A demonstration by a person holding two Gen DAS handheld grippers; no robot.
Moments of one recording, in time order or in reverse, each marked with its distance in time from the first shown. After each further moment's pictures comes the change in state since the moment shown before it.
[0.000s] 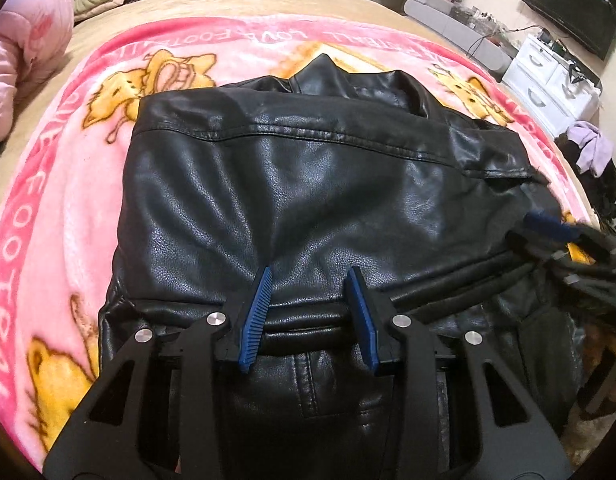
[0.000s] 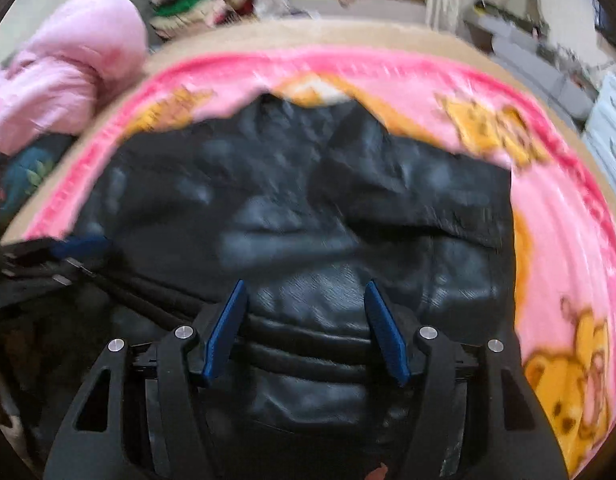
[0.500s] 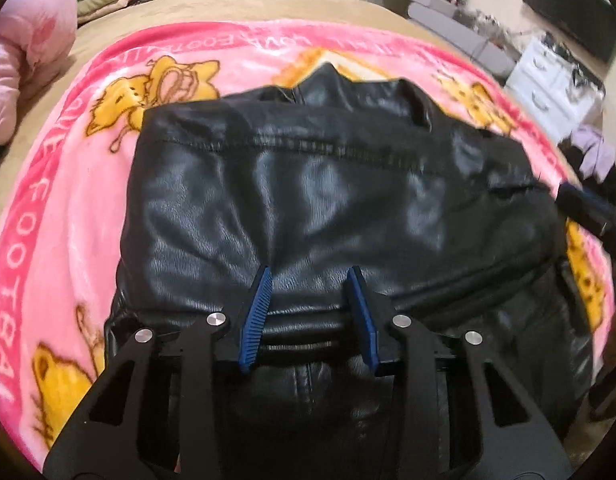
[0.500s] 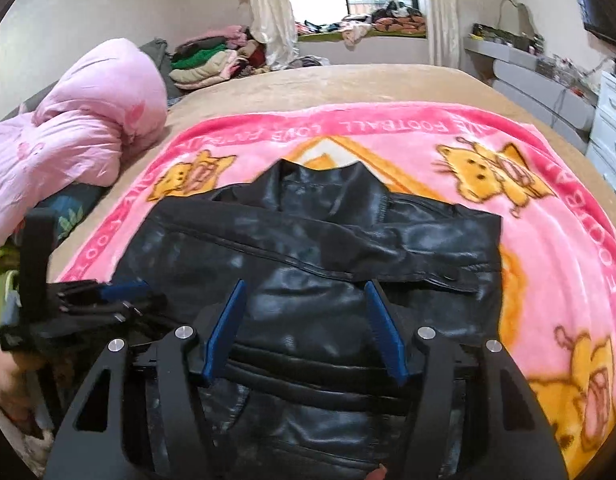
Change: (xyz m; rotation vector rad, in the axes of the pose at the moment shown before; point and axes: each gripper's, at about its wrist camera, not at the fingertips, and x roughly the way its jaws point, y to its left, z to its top) left arm -0.001 -0.004 0.006 0.007 -0.007 0.027; right arm -0.062 0.005 0.021 -0.020 -0.235 0.099
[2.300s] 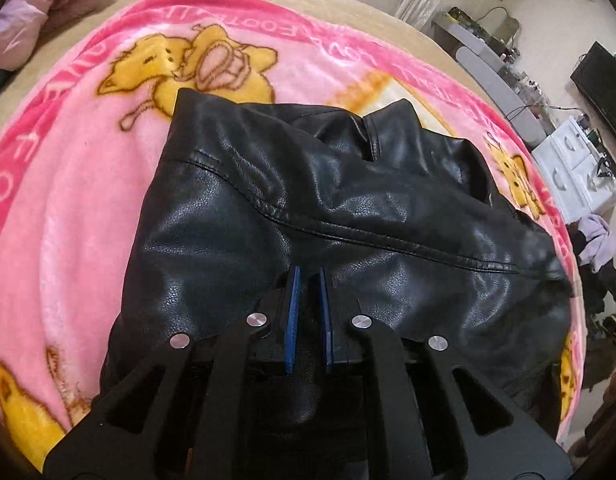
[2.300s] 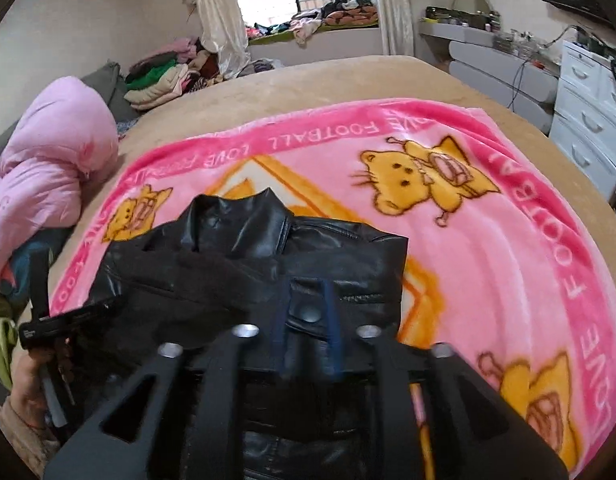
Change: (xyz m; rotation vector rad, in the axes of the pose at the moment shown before) left arm 0.038 0.058 0.037 -0.291 -0.018 -0.058; right arm -0.028 -0.095 0.031 0.156 -0.027 -0.134
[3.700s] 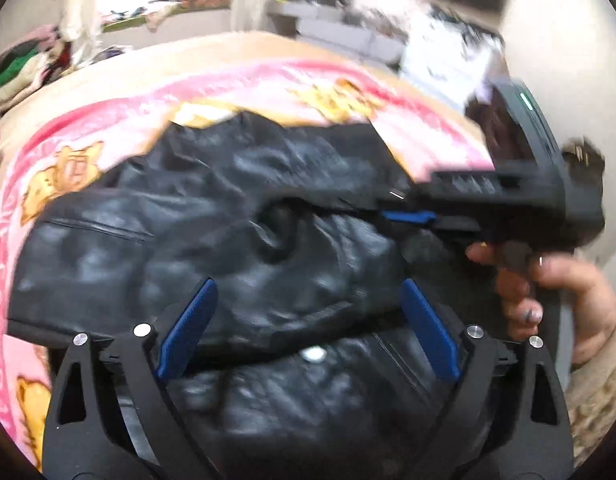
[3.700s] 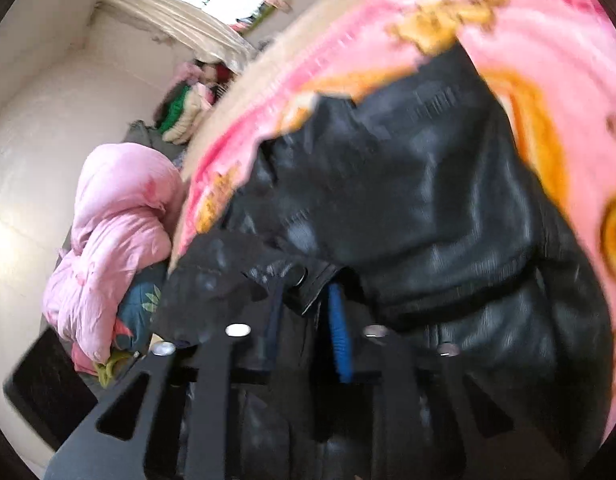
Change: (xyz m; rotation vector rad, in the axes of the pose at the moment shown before) left arm -0.094 -0.128 -0.093 0.532 -0.080 -0.182; right arm 0.016 0.018 -0.069 0.379 0.116 0.439
